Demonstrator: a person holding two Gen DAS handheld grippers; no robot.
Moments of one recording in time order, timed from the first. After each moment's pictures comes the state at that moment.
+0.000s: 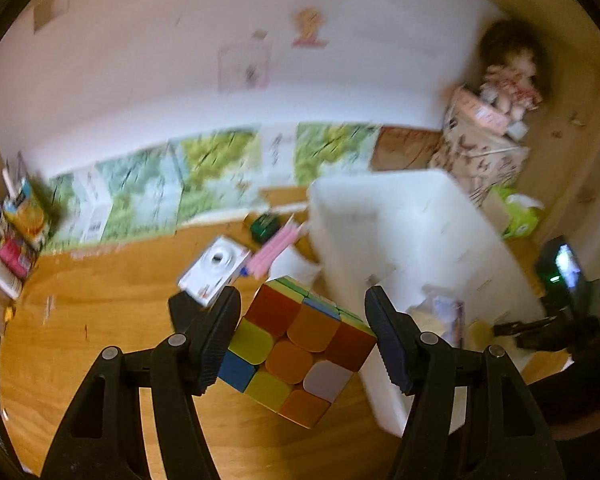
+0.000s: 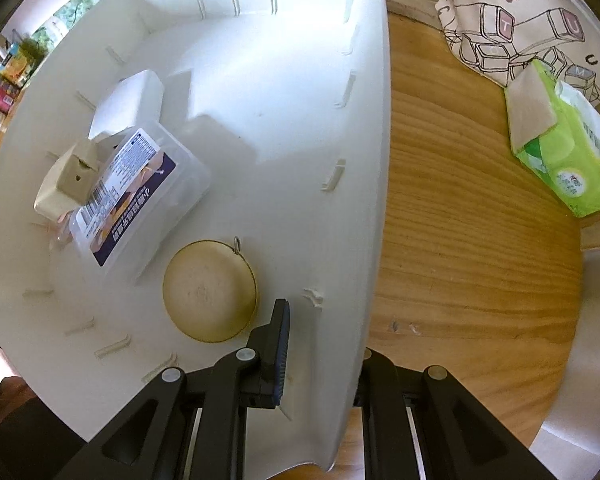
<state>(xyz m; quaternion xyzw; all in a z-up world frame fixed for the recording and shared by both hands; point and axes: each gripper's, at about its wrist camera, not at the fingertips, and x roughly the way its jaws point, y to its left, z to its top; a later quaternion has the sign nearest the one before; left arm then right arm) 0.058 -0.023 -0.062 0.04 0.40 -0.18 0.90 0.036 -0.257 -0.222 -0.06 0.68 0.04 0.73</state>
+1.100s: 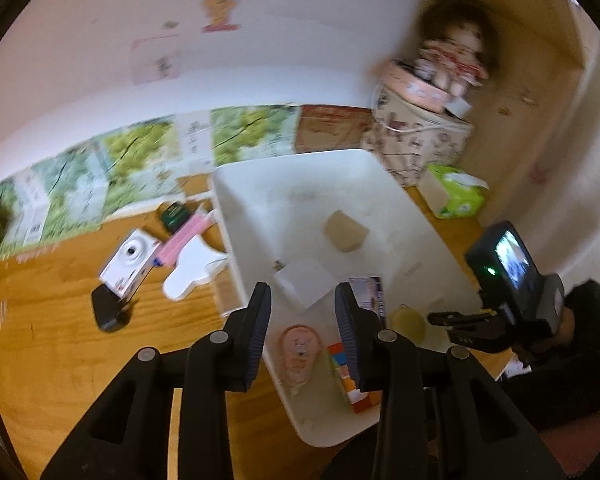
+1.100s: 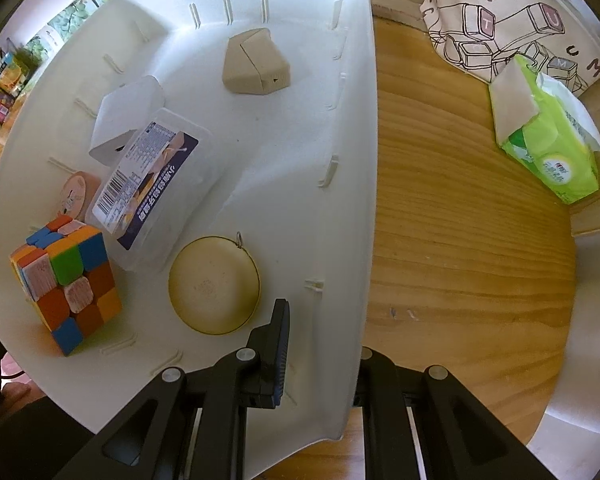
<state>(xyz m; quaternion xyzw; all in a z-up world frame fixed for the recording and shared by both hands) 0.048 -0.076 -0.064 0.02 0.45 -0.25 0.86 0.034 -0.264 -0.213 -0.05 0.67 0.02 0.74</state>
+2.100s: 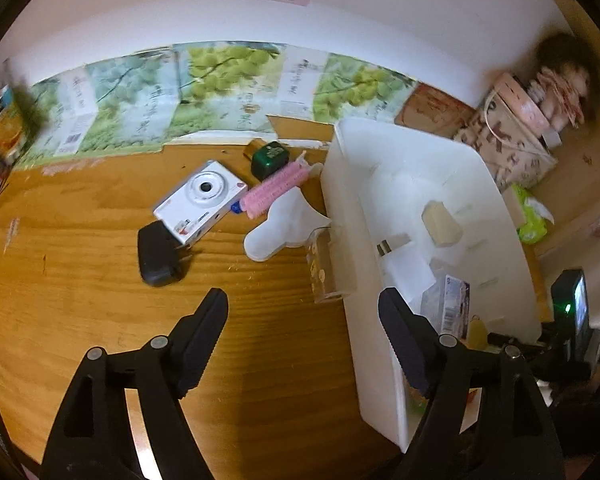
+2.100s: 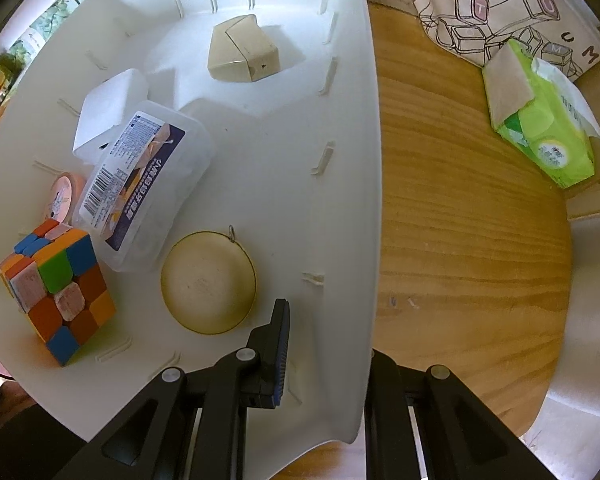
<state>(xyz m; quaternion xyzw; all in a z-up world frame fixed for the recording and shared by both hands) 0.101 -0.013 -0.114 -0.03 0.53 -0.16 0.83 0.041 -0.260 -0.229 -0.04 0.69 -0.01 0.72</state>
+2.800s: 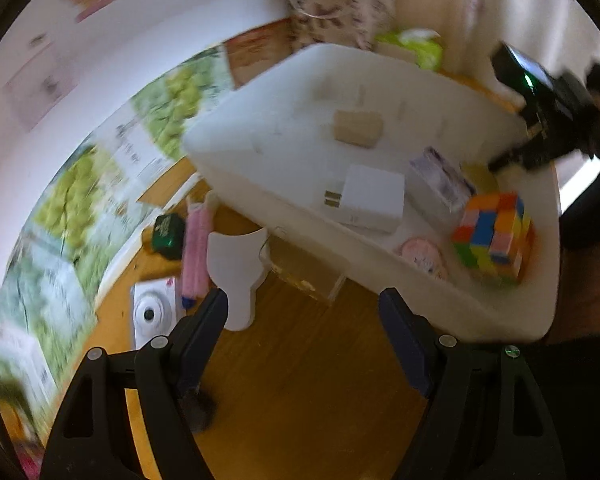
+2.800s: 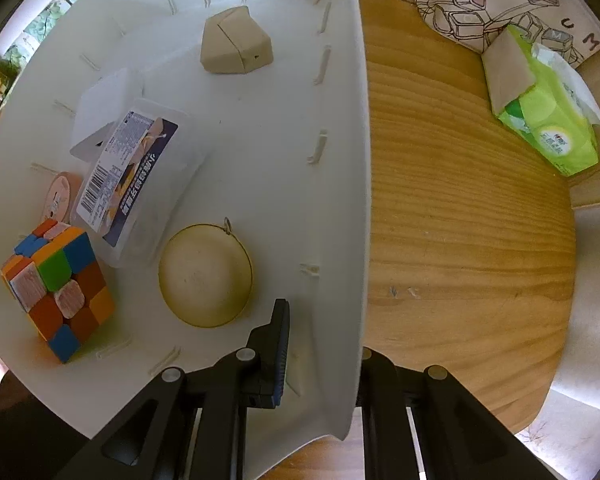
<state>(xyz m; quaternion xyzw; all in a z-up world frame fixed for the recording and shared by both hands) 0.113 -0.051 -0.134 0.29 0.42 -0.43 0.74 0.047 -0.267 -0.240 -0.04 0.71 0.00 0.71</state>
